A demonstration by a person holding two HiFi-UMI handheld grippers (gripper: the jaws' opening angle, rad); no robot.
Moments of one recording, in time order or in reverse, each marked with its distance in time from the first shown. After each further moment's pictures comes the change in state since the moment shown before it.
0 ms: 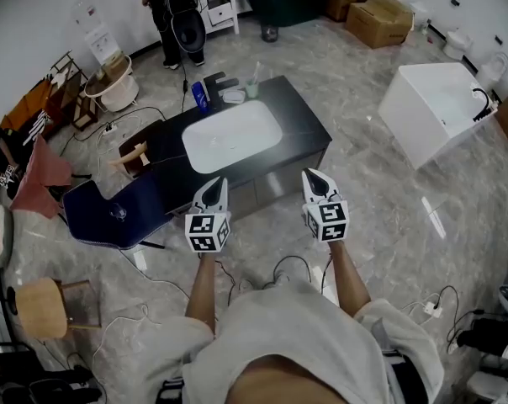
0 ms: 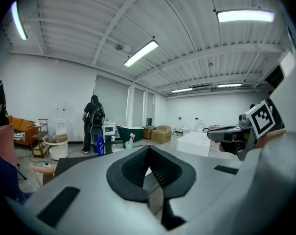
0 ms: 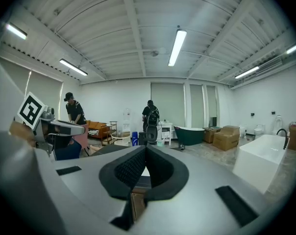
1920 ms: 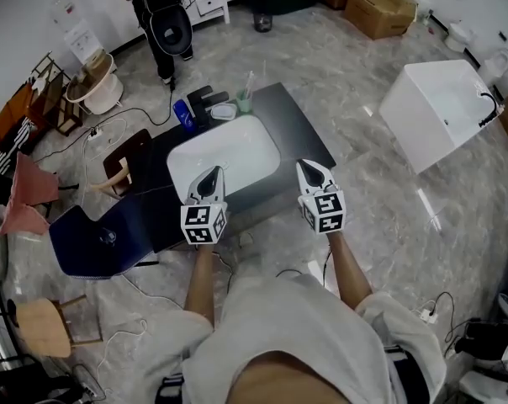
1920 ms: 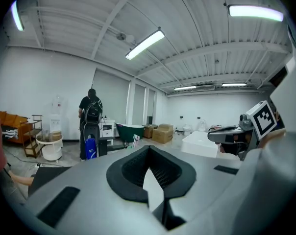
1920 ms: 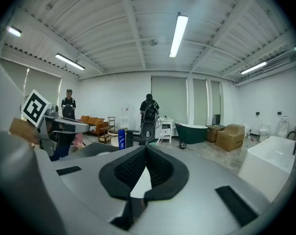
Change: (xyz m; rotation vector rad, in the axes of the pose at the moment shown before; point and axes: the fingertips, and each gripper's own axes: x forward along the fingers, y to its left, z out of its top) left arm 0.196 0.076 0.013 -0.019 0.025 -0.009; right arm 0.185 -0.085 0.000 -0.019 0.051 0.027
